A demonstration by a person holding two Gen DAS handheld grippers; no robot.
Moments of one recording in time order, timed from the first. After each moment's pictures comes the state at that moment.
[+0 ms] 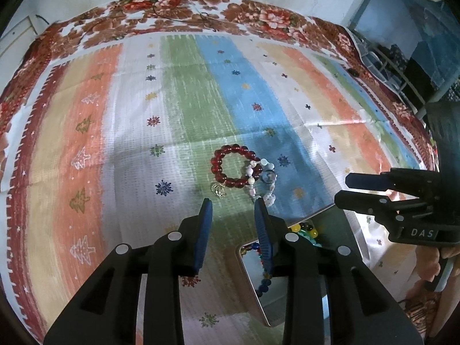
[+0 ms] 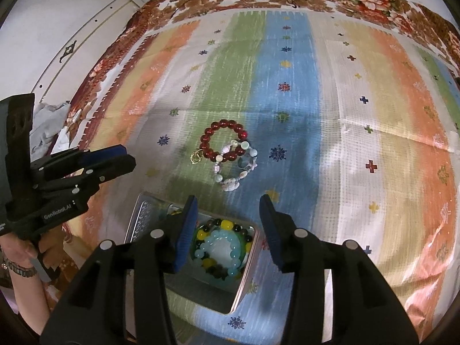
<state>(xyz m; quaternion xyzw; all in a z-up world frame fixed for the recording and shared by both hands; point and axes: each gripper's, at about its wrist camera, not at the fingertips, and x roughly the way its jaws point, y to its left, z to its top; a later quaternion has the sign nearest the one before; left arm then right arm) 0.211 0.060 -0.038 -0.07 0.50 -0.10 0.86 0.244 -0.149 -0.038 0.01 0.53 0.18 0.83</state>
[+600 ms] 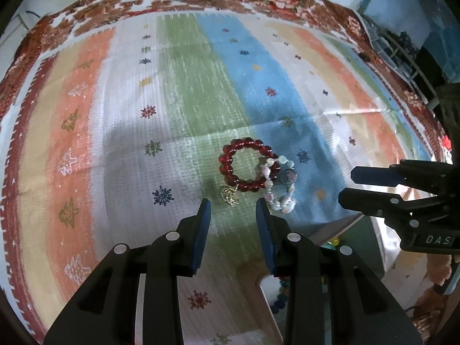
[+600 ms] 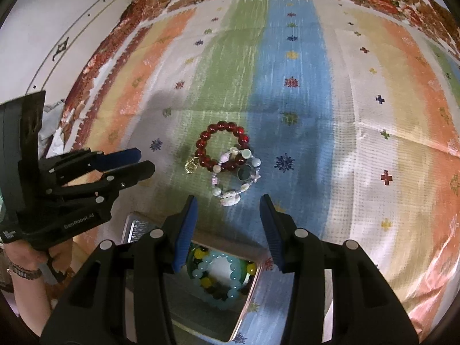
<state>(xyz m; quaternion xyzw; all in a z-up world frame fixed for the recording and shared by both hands) 0.252 0.063 -0.072 -0.06 0.55 -0.09 0.83 0.284 -0.139 -0.058 0.01 0.56 0.18 0.81</state>
